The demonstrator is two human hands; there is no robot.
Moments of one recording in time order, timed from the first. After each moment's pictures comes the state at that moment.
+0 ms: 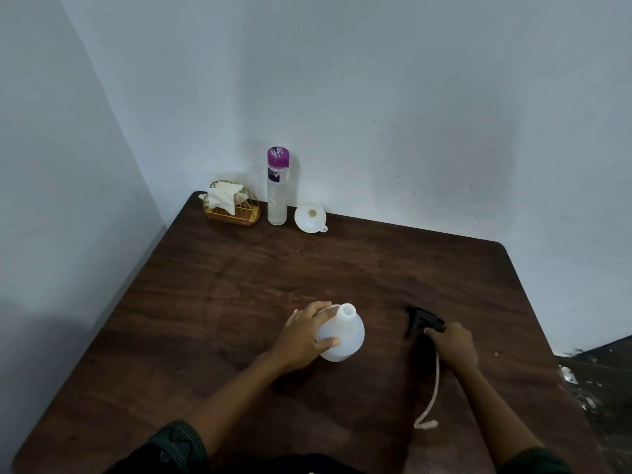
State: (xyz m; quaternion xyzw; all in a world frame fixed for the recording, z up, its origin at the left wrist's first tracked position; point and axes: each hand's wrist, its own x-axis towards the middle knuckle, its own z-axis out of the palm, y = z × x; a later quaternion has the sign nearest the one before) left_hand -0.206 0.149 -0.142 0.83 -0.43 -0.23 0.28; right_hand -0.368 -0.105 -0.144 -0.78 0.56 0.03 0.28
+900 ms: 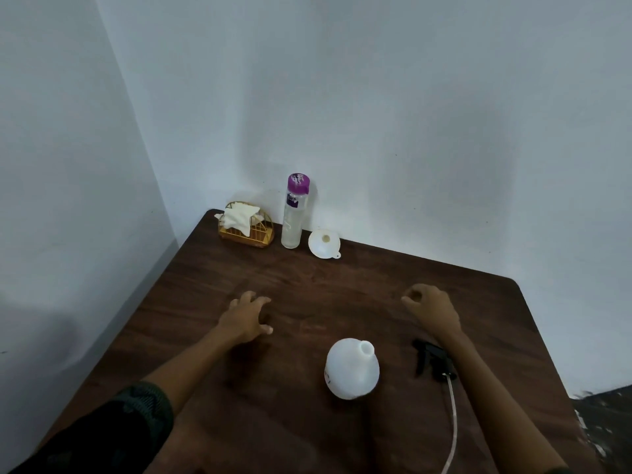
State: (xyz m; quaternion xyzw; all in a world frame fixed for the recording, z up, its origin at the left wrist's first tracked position) left_hand -0.077 0.207 -0.132 0.91 -0.27 -0.28 0.14; right_hand -0.259 -0.073 -0.049 -0.90 0.36 -0.04 0.23
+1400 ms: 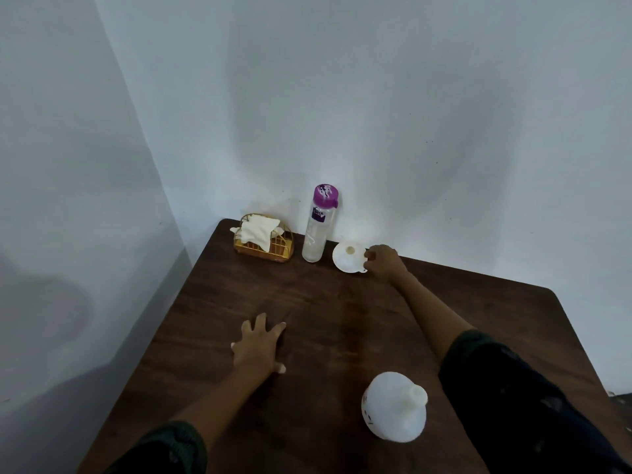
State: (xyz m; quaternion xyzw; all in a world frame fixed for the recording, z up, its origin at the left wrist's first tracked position) left_hand -0.053 0.217 -0.153 0.92 -0.27 -0.29 0.03; right_hand -0.059 -0.072 -0.089 -0.91 0.31 0.05 0.26
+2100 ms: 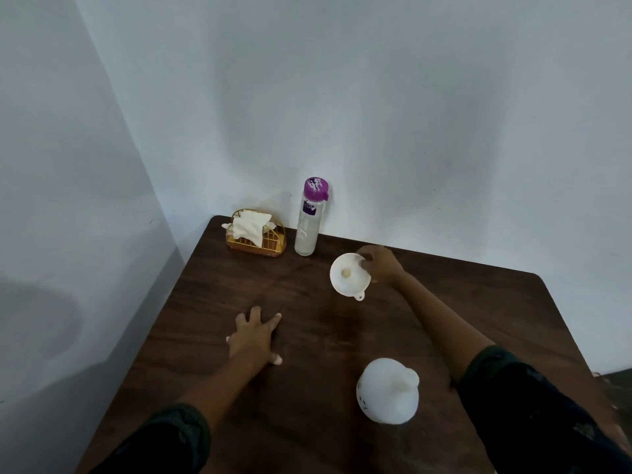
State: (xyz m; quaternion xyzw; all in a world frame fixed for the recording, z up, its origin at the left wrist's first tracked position) left_hand -0.053 0.213 -0.154 0.92 -0.28 -0.27 0.00; right_hand -0.087 -0.064 -0.084 -0.91 0.26 0.03 0.31
